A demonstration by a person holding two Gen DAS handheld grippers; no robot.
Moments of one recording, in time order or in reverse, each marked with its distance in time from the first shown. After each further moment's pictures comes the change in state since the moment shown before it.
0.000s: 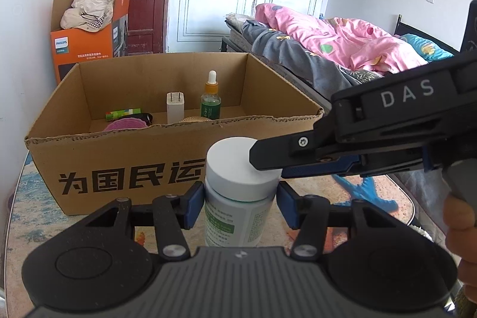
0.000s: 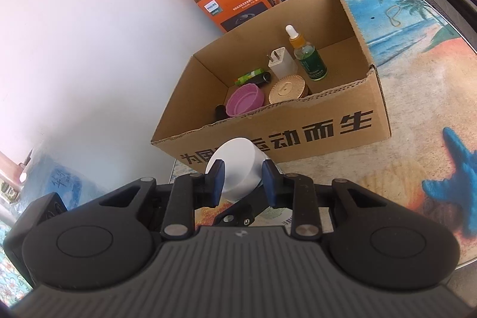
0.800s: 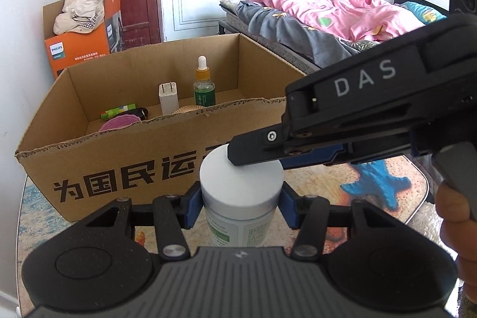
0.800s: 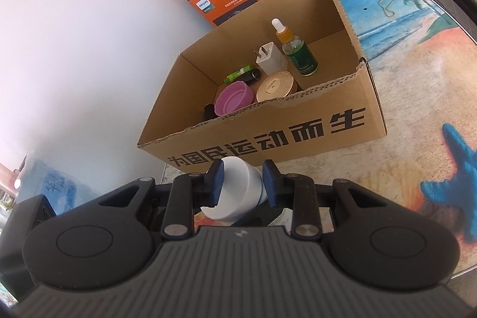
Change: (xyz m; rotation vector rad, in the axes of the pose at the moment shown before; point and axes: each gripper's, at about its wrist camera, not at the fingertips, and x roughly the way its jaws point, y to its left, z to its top) left arm 0.016 -0.016 0.004 0.093 0.075 0.053; right arm 0.016 -0.010 0.001 0.028 0.021 -0.004
